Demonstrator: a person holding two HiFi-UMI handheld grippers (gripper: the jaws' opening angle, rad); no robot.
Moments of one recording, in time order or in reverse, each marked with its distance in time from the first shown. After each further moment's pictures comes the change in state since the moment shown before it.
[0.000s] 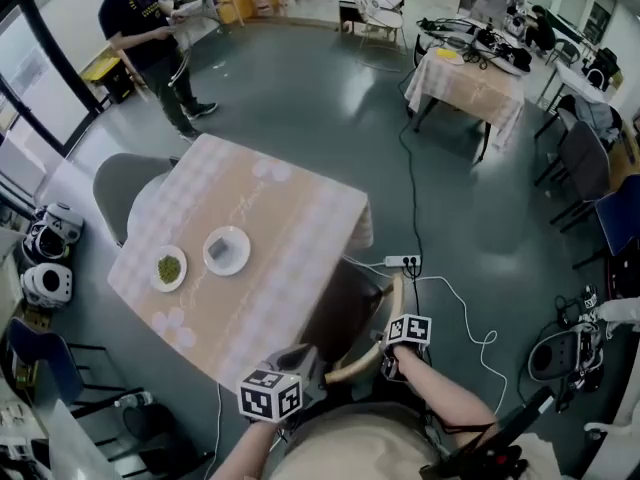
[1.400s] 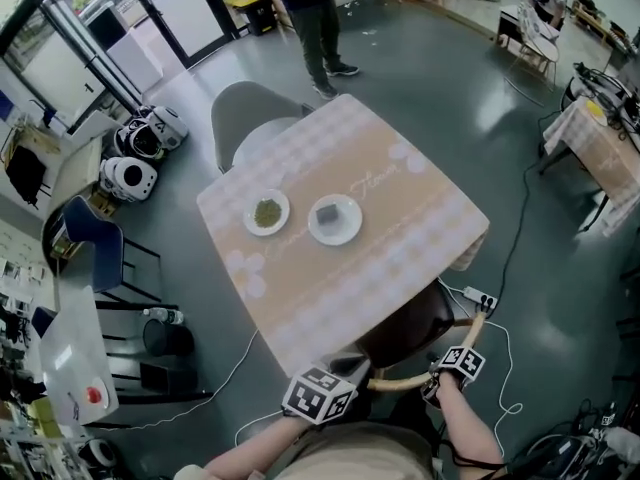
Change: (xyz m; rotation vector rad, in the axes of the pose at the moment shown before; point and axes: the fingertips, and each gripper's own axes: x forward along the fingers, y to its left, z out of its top) left arm -0.011 0.025 -0.029 -0.101 0.045 0.120; right arm 0.053 -0.012 0.014 -0.005 0.043 -0.066
